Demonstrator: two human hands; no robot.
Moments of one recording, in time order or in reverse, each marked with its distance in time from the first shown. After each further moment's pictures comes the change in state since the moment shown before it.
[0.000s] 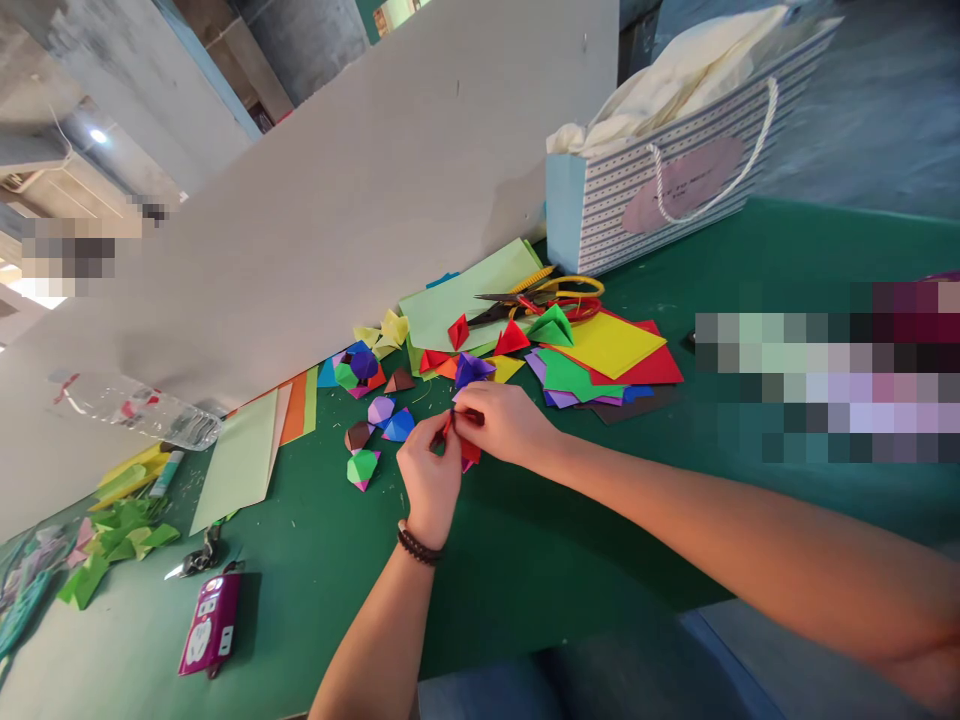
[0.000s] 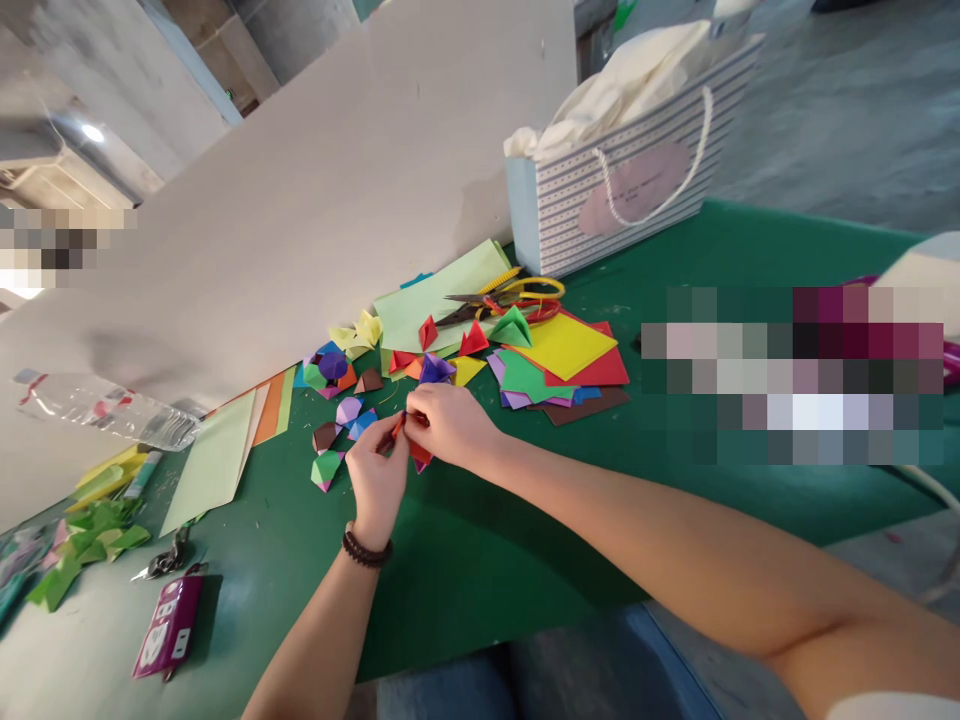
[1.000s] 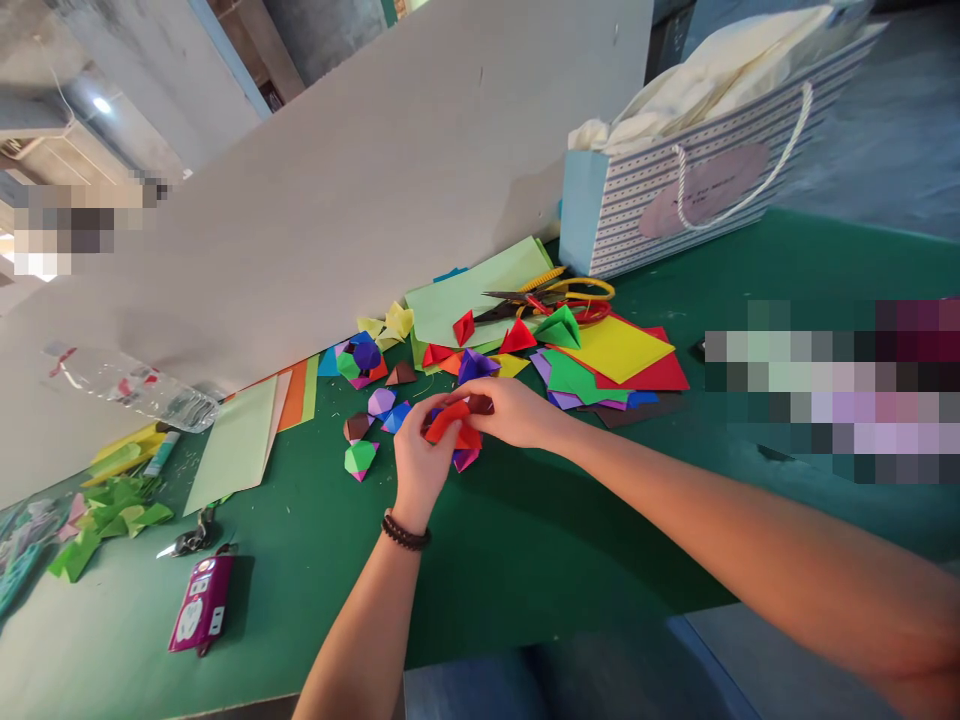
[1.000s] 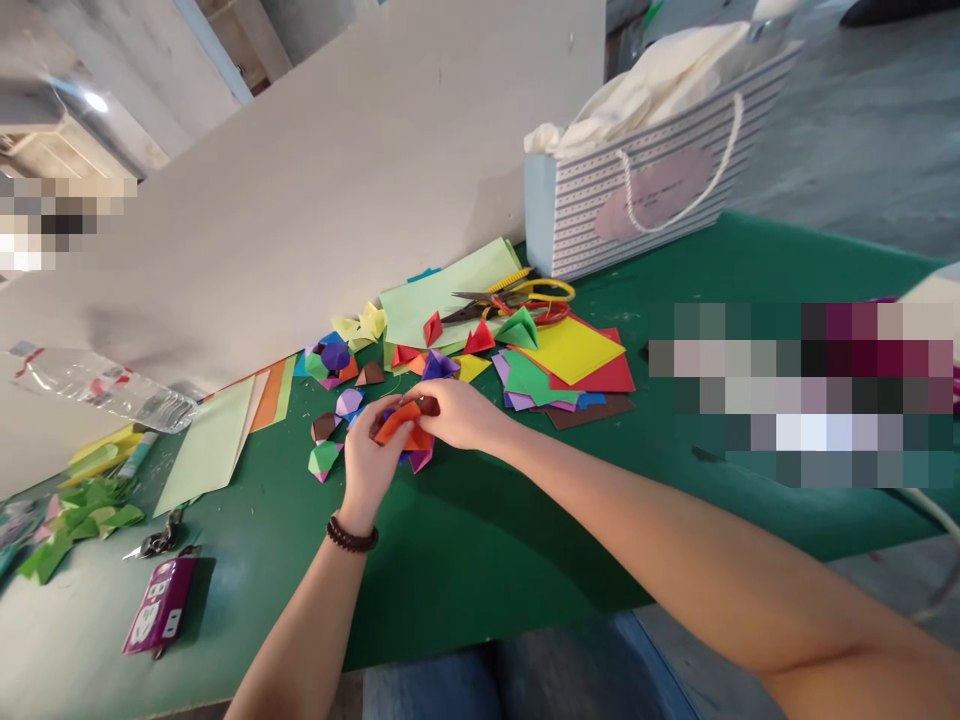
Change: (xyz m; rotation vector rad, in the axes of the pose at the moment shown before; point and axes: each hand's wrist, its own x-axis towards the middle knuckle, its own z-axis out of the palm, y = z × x) left_hand 0.010 -0.003 -0.007 -0.200 -0.118 -0.078; right_hand 0.007 0.019 -0.006 0.440 -0.265 0.259
